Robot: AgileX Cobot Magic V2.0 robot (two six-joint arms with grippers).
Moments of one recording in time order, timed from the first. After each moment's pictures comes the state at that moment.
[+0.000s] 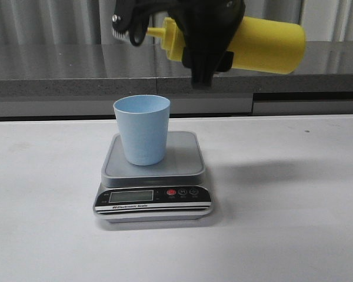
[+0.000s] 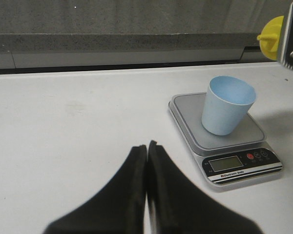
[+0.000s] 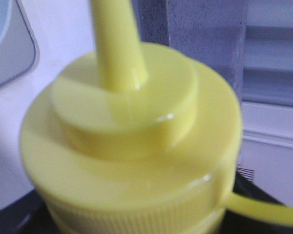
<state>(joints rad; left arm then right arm) -0.17 0.29 -0.43 -0.19 0.55 0.04 0.90 1.78 -1.35 -1.20 0.94 0.28</state>
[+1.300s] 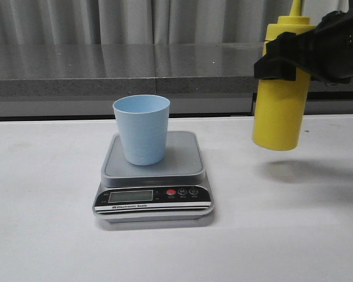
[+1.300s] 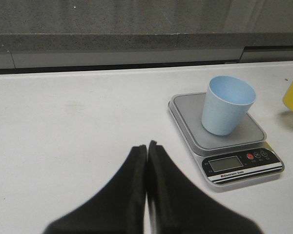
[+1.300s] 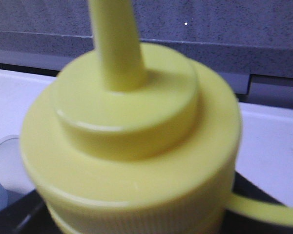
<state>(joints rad) -0.17 0.29 -0.43 -0.19 0.55 0.04 0.19 1.59 -0.73 -0.60 -0.53 0.64</state>
